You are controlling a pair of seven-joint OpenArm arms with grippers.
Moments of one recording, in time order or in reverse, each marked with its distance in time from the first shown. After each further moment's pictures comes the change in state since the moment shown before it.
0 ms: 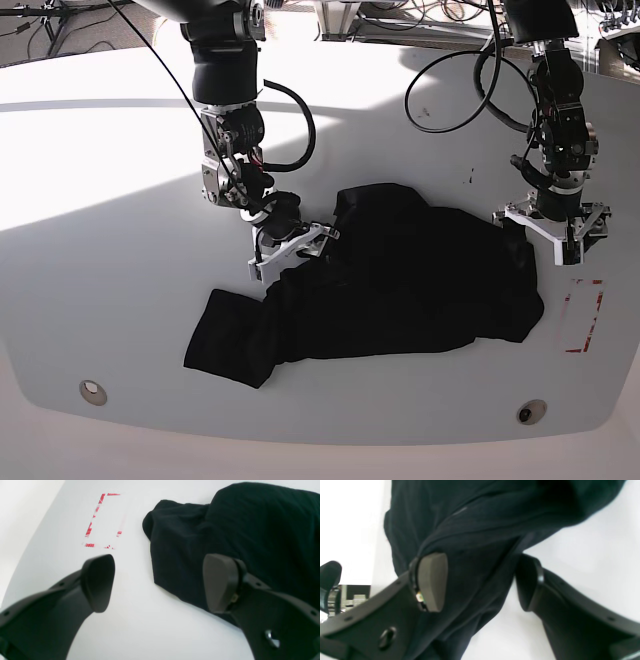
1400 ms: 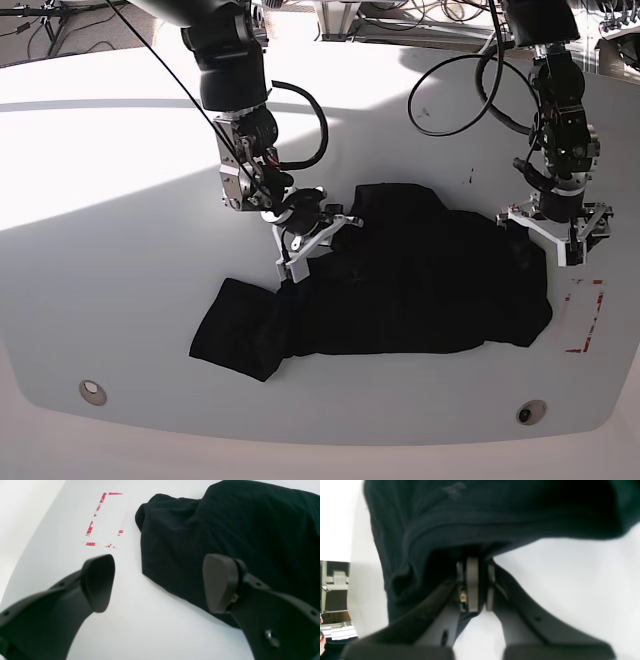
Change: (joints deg) left arm -0.7 -0.1 -0.5 -1.4 0.0 0.0 0.0; right arm 2.0 -0.1 -6.6 -3.1 -4.1 -1.1 -0.2
